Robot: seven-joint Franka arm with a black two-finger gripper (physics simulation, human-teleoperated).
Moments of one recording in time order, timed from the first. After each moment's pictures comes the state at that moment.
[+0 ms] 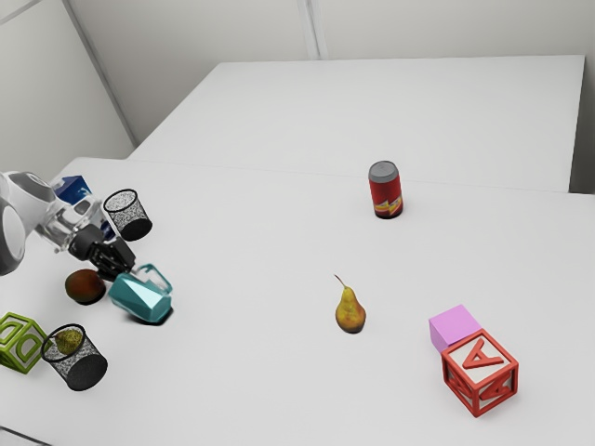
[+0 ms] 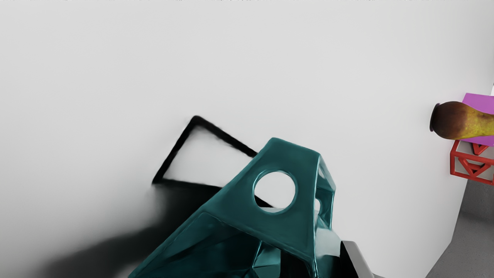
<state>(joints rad) 0.25 0.43 0.44 -1.86 -0.76 1.54 0.86</state>
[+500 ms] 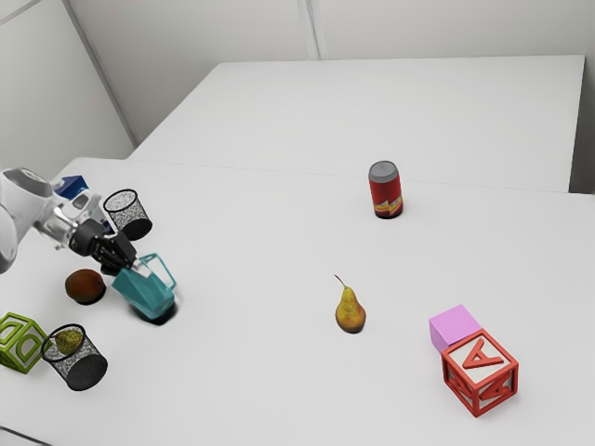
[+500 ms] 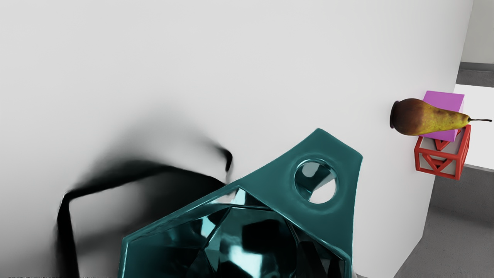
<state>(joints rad) 0.24 0.38 0.44 -1.89 -0.79 1.50 0.86</state>
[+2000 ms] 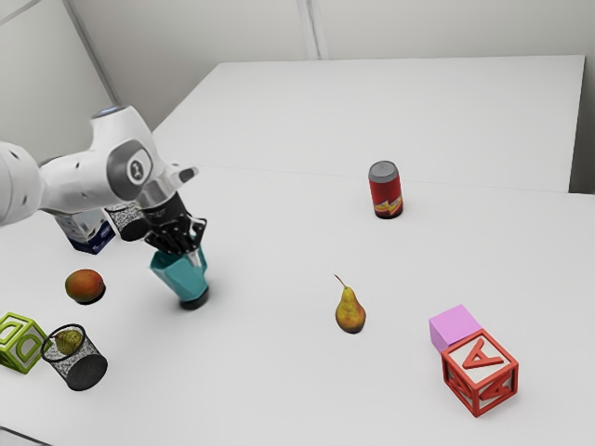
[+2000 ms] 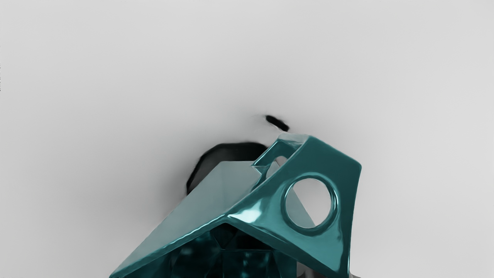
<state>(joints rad) -0.34 0.08 0.50 -2.12 -0.18 2.11 -0.09</state>
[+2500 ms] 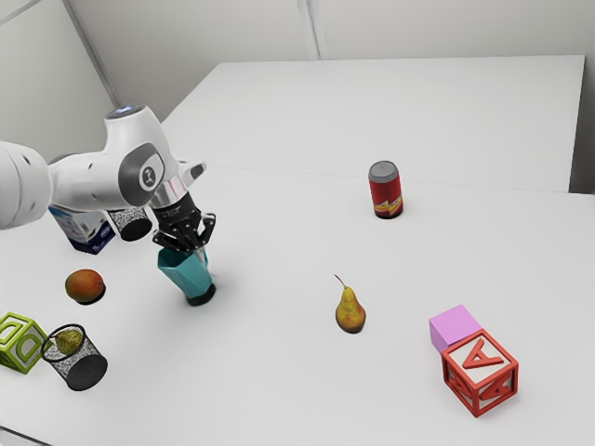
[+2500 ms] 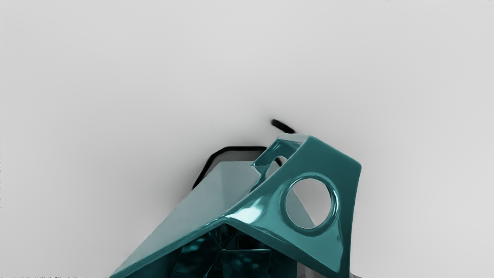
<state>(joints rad) -0.39 0.09 0.51 -2.13 -0.11 2.18 -0.39</state>
